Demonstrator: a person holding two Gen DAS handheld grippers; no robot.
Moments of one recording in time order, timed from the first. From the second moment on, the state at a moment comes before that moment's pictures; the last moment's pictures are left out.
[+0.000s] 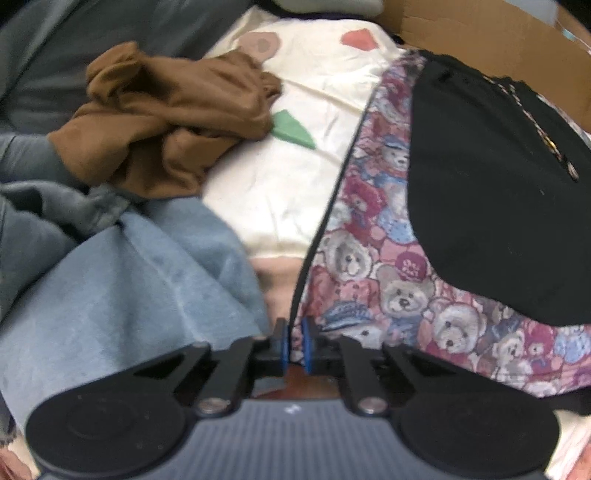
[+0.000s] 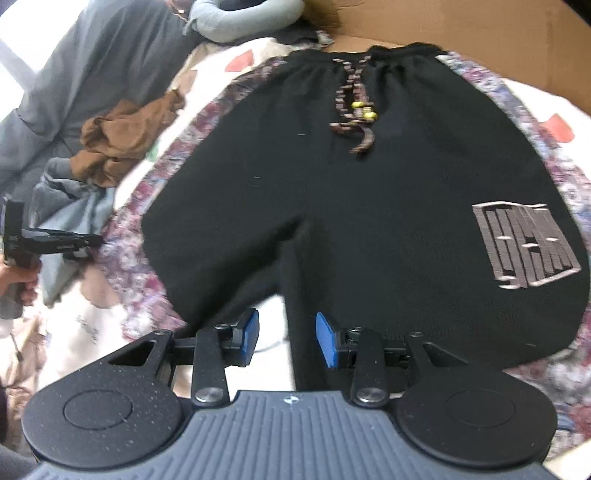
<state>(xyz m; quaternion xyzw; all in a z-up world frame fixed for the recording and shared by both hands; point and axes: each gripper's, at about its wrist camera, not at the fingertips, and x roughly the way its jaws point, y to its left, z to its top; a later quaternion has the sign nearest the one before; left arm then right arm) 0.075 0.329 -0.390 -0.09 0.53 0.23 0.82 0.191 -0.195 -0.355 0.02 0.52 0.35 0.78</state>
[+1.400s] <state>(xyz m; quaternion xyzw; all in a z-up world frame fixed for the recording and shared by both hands) 0.085 0.343 -0.402 -0.10 0.55 0.26 0.79 0.174 -0.131 -0.424 0.11 0.66 0.41 0.62</state>
